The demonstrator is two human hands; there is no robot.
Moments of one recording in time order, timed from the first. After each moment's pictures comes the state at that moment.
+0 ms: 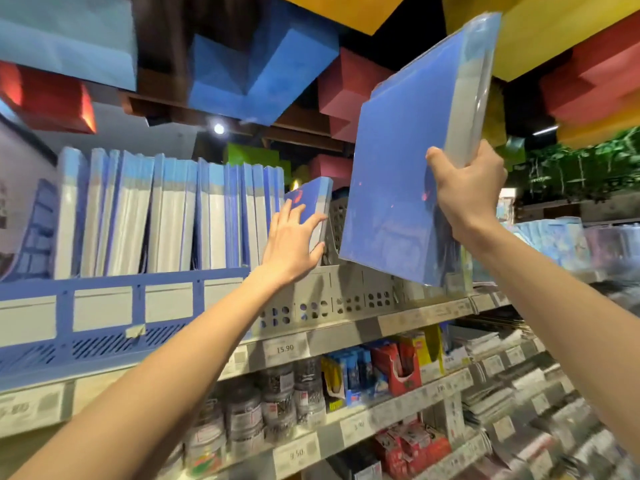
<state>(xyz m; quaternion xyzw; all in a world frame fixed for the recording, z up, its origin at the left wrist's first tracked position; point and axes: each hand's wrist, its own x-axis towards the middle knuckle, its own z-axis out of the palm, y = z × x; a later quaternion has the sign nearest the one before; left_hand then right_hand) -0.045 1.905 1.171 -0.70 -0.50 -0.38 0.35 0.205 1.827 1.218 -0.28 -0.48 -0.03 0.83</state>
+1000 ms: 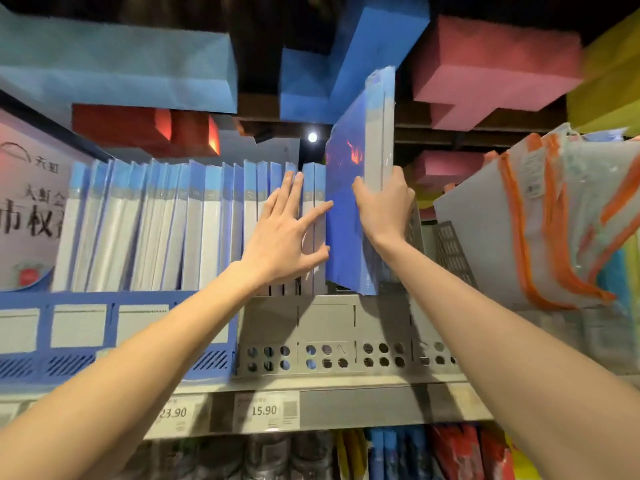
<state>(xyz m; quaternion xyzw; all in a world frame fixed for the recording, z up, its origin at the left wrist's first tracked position) -0.075 1.979 1.212 -0.59 -0.56 -0.25 0.52 0.088 2.055 1.247 -0.20 -0.61 0.13 0.75</state>
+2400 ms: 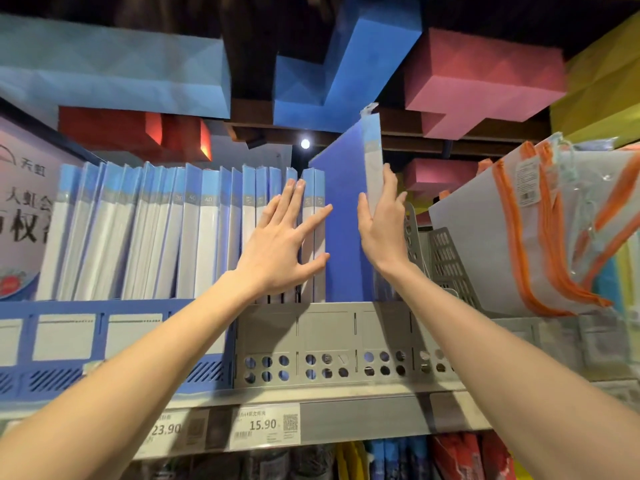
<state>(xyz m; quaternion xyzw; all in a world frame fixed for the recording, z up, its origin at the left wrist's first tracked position) -0.087 1.983 1.206 -0.61 -0.53 -0.25 0.53 0.078 2.076 1.229 -0.14 -0.68 0.04 0.72</state>
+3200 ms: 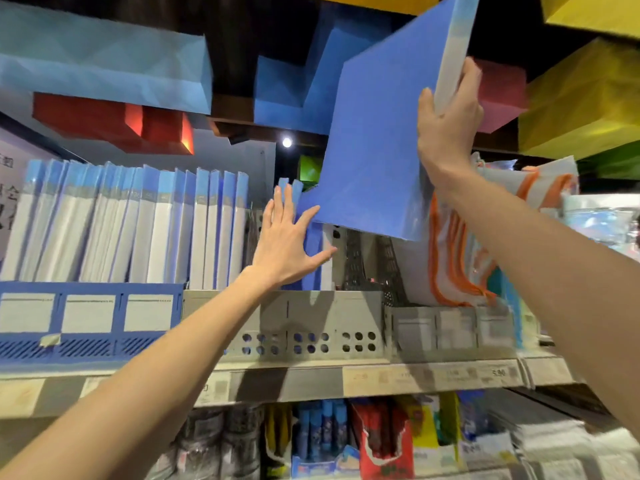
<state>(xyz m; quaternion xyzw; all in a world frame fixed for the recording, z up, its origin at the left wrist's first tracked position) 0.020 2.010 1.200 -0.58 -0.59 -0.33 0.45 0.266 2.025 1.332 -0.07 -0.55 -0.01 0.83</state>
